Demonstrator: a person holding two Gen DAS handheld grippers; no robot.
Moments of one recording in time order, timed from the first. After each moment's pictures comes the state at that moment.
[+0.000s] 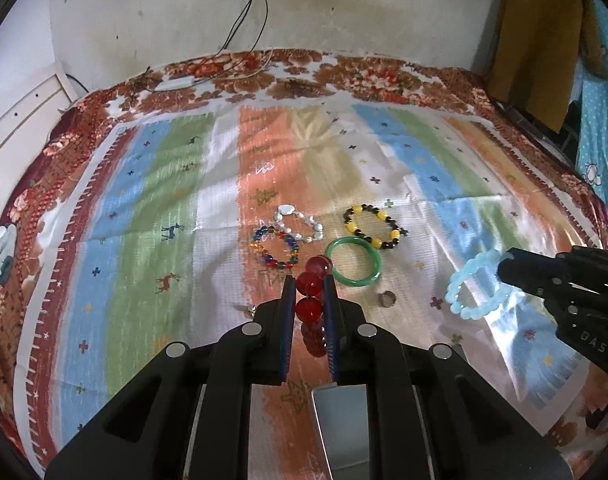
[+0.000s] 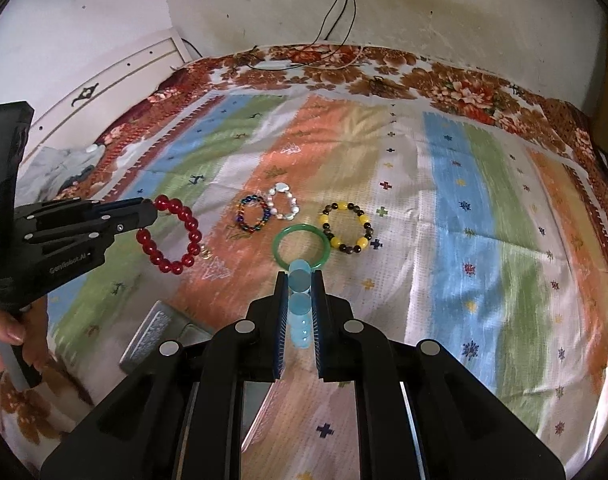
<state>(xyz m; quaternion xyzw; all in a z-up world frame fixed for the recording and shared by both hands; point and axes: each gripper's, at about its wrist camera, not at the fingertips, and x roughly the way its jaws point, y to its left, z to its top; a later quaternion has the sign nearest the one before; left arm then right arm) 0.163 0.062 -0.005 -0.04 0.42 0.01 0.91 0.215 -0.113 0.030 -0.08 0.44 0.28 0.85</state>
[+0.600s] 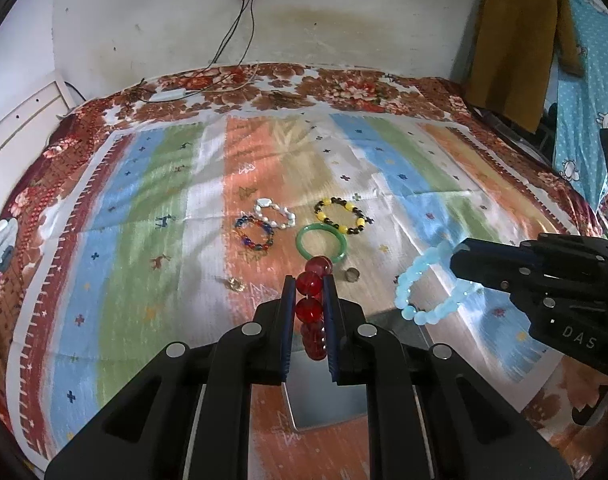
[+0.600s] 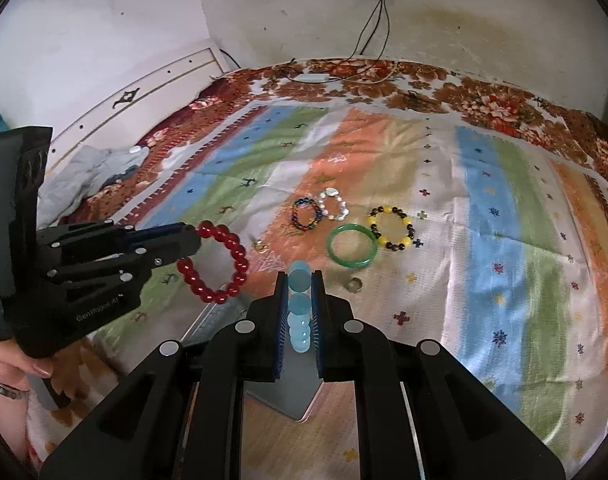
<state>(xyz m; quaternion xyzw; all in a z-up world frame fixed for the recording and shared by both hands) 0.106 0.039 0.004 -0.05 0.39 -0.01 0.92 0.167 -0.107 0.049 -0.07 0.42 0.34 0.84</state>
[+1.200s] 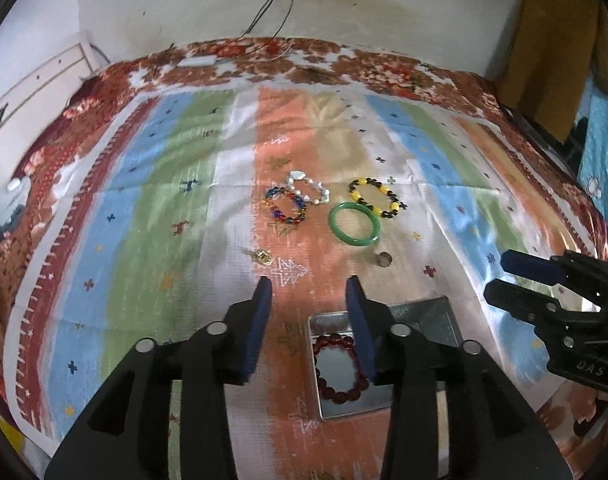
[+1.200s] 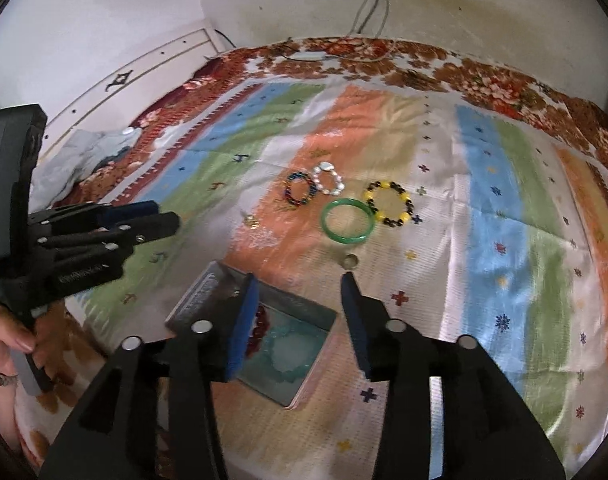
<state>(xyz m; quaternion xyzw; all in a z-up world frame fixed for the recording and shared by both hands) 0.116 0.068 -0.014 -0.09 0.43 0.03 0.90 0.175 -0.108 0.028 -0.08 0.45 0.32 0.83</state>
